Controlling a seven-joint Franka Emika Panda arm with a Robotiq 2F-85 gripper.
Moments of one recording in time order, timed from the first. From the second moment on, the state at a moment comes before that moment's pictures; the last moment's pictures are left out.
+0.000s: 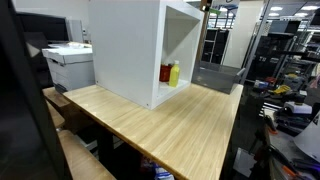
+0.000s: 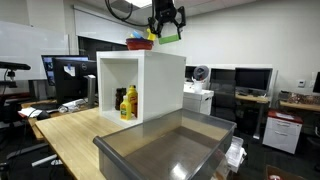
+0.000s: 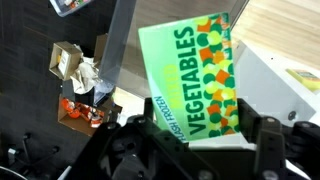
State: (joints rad) arm -0.28 0.18 -0.19 -1.35 -0.07 1.74 -0.73
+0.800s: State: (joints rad) arm -0.23 0.20 -0.11 -1.23 -0.04 1.71 -0.74
